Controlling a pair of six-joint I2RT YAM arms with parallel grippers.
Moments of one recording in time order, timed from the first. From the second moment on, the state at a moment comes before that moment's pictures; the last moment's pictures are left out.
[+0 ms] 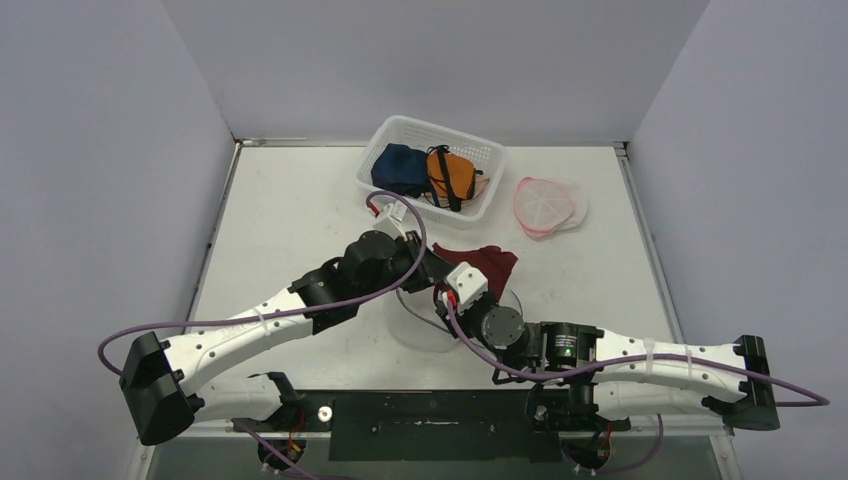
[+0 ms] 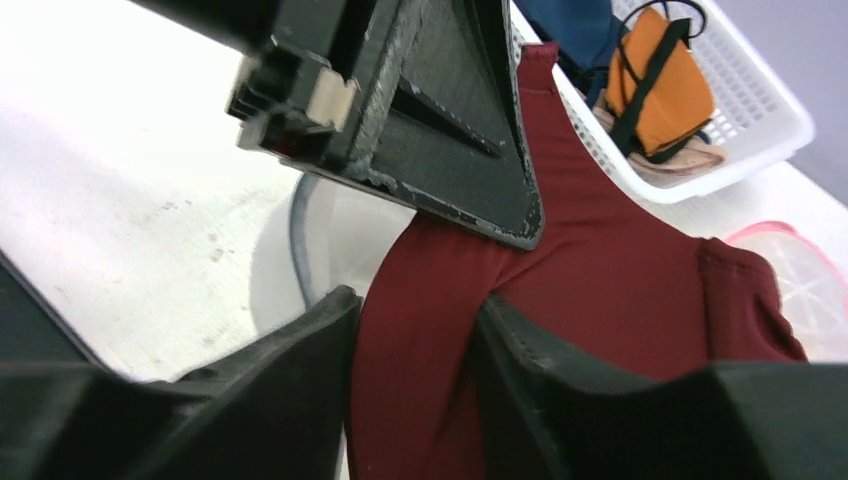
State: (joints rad) left arm -0.96 1.18 0.94 -0.11 -0.07 -1.09; right arm 1.37 0.93 0.76 -0.18 0.66 0.00
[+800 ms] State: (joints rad) left arm -0.81 1.08 0.94 -0.11 -0.09 -1.00; right arm 1.38 0.82 1.14 -0.31 0.43 0.18
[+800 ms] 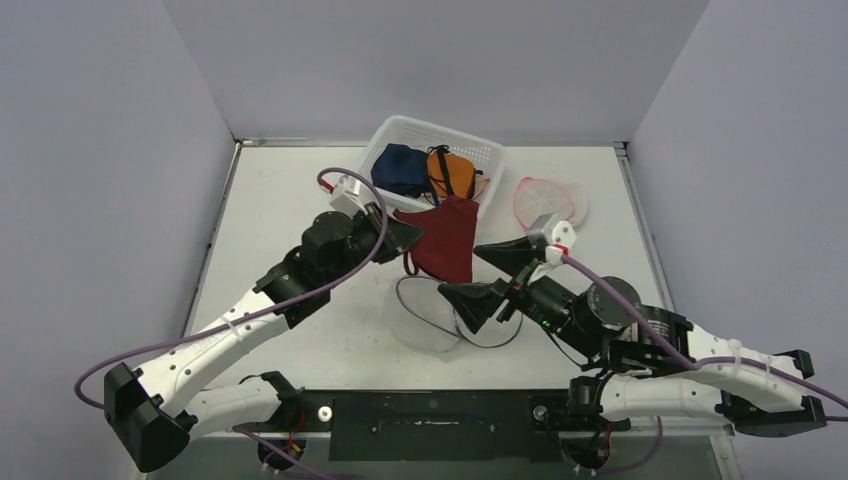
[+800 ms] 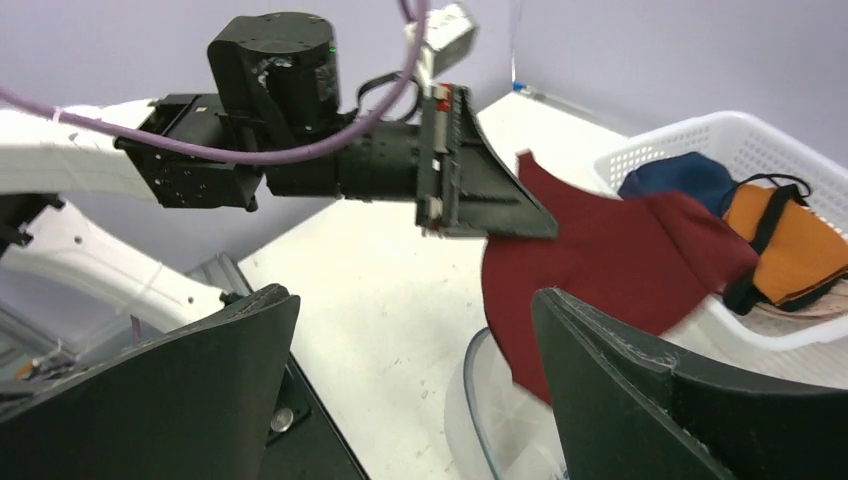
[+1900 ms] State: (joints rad) left arm -0.38 1.79 1.48 0.39 0.16 -0.73; right arm 1.38 0.37 0.49 -0.28 0.86 0.46
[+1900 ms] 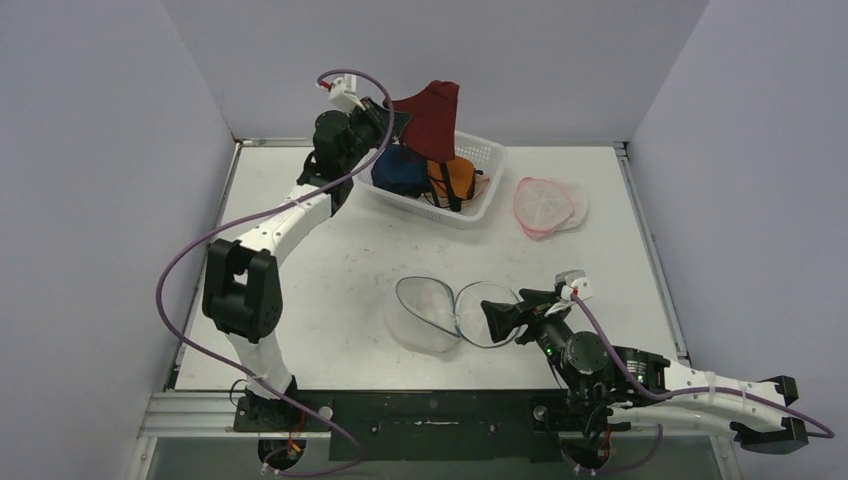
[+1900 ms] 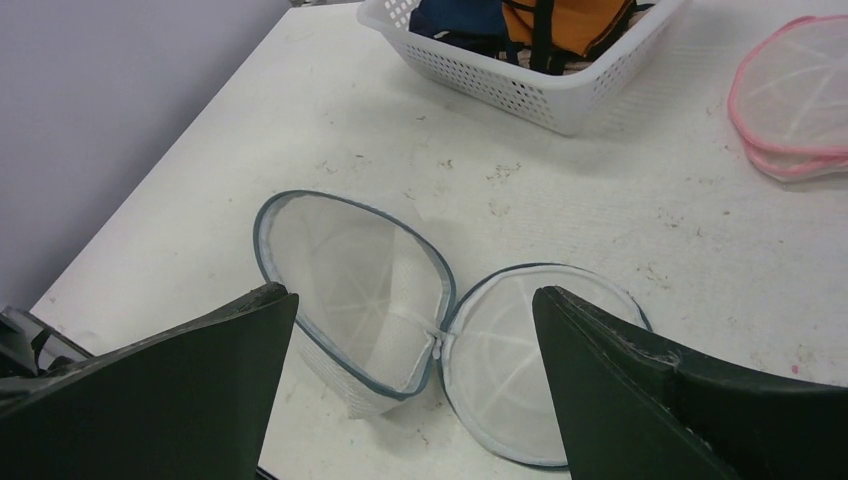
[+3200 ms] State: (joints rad) left arm -0.24 2.22 1.62 0.27 0.20 -0.77; right arm 1.38 0.44 0.46 -0.28 0.92 0.47
